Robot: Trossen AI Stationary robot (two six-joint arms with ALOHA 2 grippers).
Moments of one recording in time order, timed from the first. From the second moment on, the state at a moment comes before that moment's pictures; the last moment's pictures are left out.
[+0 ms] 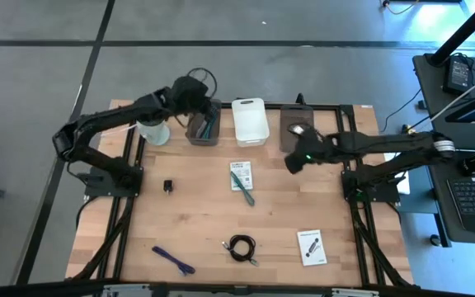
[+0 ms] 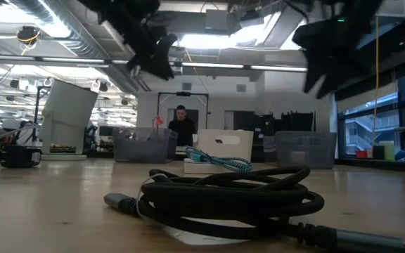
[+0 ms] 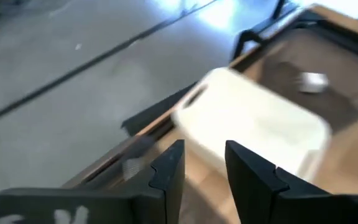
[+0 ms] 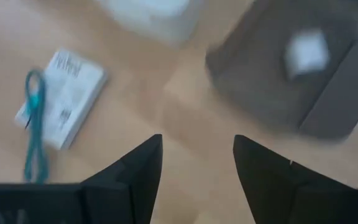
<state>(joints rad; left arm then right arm) 0.54 1.37 1.11 -0.34 -0.20 -0.20 -0.03 1.15 0.91 -0.88 0.35 0.94</state>
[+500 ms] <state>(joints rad) 0.06 1.44 1.11 -0.20 -0.51 -0.34 0.14 0.92 0.77 -0.89 0.23 1.04</state>
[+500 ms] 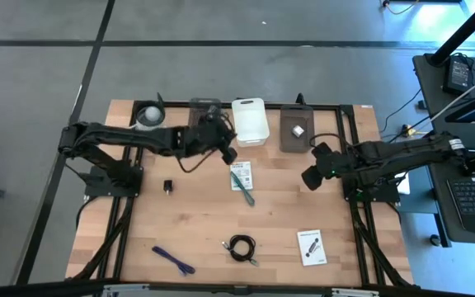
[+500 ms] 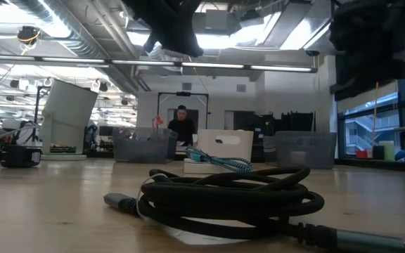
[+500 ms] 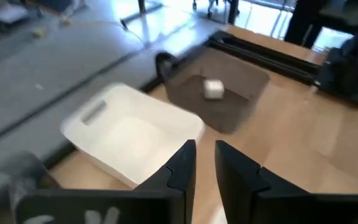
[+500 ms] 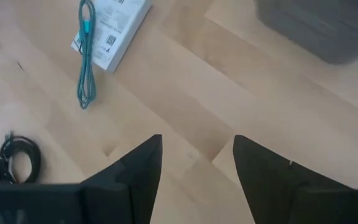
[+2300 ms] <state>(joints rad) 0.04 0.82 0.72 -0.45 -0.22 -0.14 0.16 1.92 1.50 -0.89 0.09 0.94</state>
